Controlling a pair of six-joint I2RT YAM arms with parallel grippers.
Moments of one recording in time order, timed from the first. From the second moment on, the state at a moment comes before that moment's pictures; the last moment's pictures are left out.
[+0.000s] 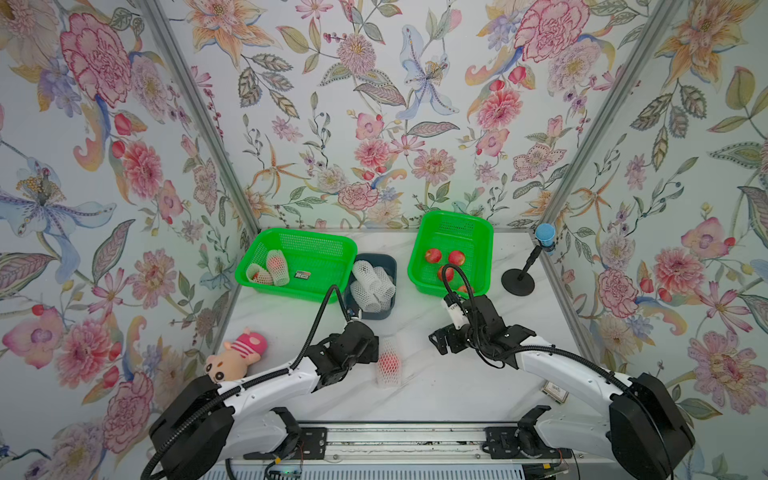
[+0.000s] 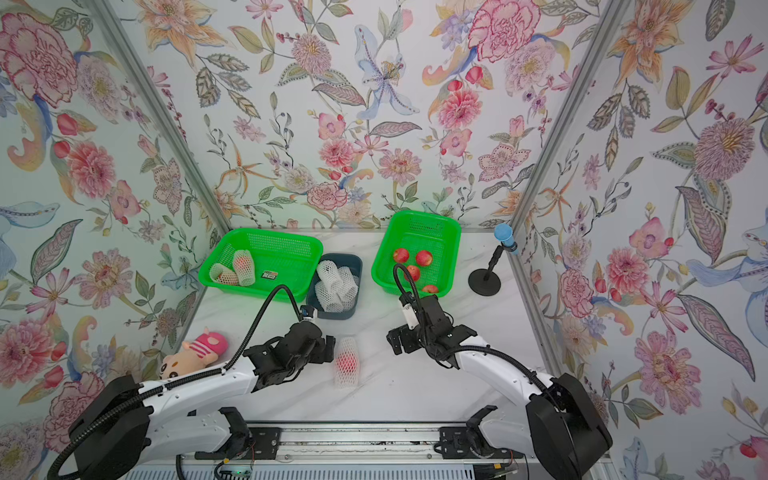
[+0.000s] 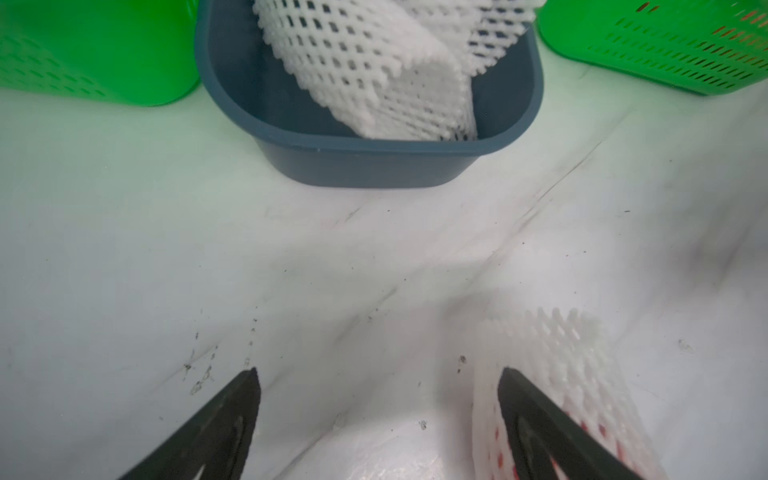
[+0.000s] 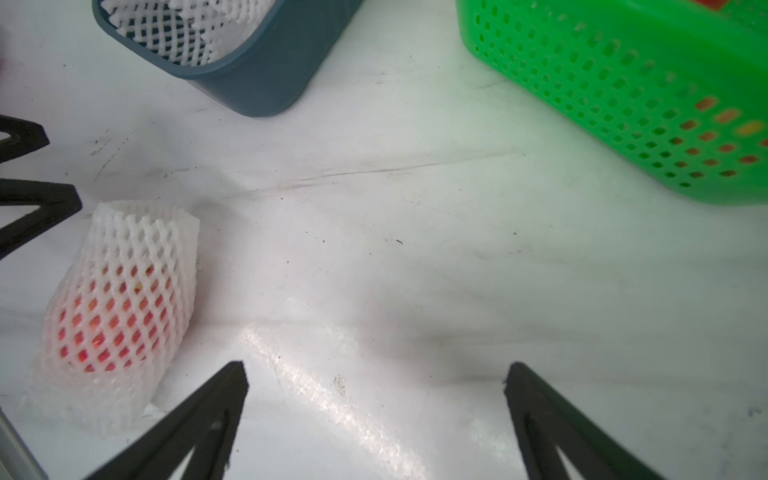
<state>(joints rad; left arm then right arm) -0.83 1.21 0.54 -0.24 -0.35 -0.64 0.59 1.23 0.65 -0.28 -0.13 0.16</state>
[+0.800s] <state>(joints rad) -0.84 1.33 0.70 -0.20 -0.13 -0.42 0.53 1.28 0.67 -0.28 -0.21 0.17</state>
